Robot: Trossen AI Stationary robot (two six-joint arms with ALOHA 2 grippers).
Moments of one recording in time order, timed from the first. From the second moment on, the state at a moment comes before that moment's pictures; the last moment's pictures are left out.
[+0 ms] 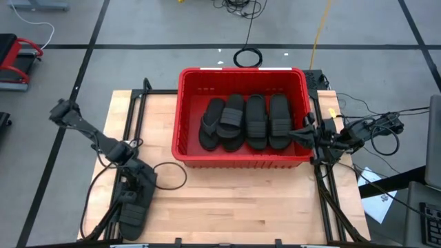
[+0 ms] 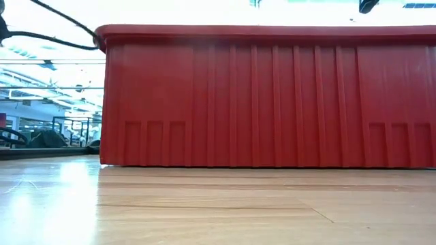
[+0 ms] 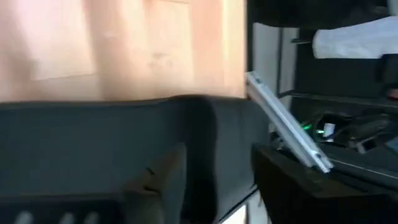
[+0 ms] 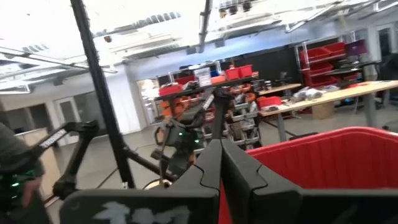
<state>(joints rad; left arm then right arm) -0.59 0.87 0.50 -0.64 0.60 -0.72 0.39 0.40 0.49 0.16 0.44 0.15</state>
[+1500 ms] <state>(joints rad) -0.80 0.87 0.29 0.15 0.58 -1.13 0.39 0.40 0.49 0.13 0.44 0.17</state>
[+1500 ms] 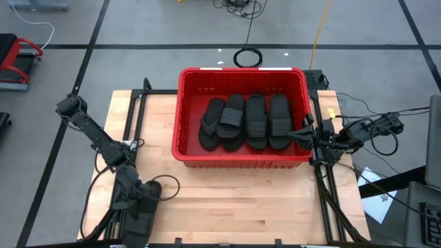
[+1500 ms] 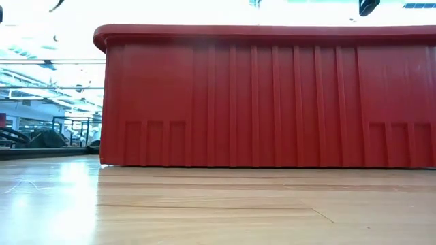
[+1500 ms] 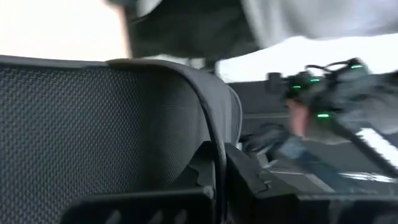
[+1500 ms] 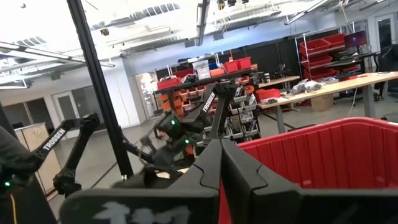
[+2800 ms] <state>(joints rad) -0.43 0.77 1.14 -0.77 -0.12 -0.15 0.39 0.40 0.49 0.13 0.44 0.16</state>
